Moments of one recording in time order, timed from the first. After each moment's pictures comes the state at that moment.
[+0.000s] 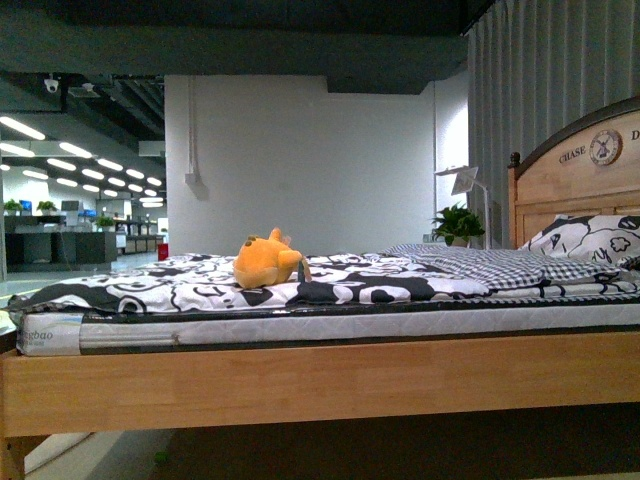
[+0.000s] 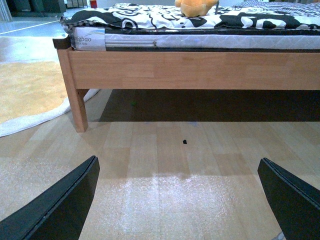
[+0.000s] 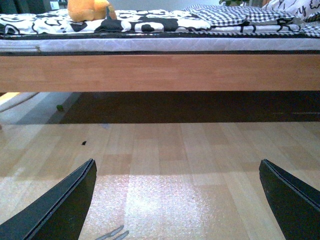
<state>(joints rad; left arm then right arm) 0.00 0.00 0.01 -0.01 0.00 0.00 0.00 0.00 0.01 0.00 0.00 0.00</state>
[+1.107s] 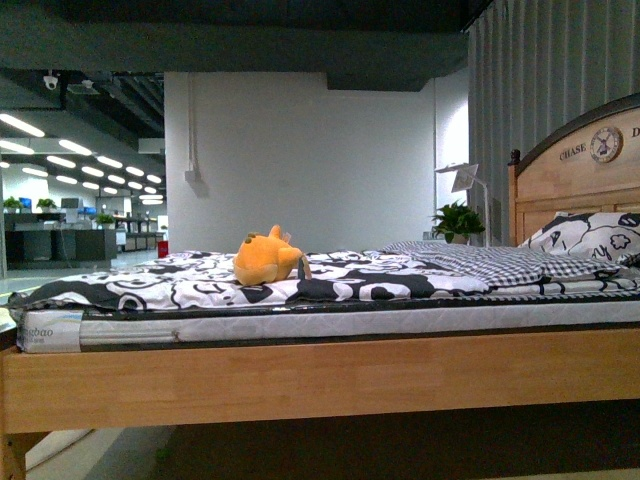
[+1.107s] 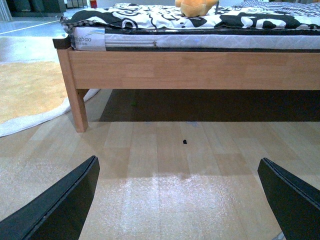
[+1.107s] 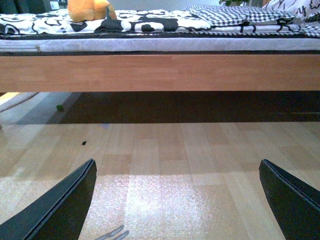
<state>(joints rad) 0.00 0.00 0.01 -0.01 0.00 0.00 0.00 0.00 0.01 0.00 0.00 0.00</state>
